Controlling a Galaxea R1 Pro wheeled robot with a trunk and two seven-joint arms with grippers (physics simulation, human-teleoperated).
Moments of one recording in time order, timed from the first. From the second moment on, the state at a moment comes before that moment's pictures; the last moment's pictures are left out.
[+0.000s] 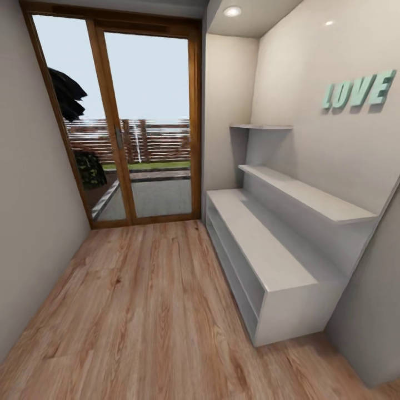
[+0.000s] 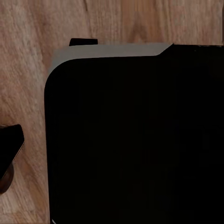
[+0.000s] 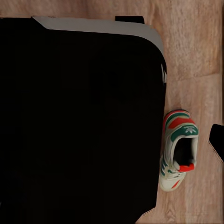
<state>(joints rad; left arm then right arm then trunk) 0.00 -0.03 0.01 -0.14 0.03 -0.03 -0.01 -0.05 0.01 0.00 -0.05 0.00 0.03 0.00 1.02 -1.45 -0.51</state>
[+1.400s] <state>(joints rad) 0.00 -0.03 0.01 -0.16 0.03 -0.03 -0.01 -0.05 -0.01 0.00 -0.07 0.00 0.02 0.00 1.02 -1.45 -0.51</state>
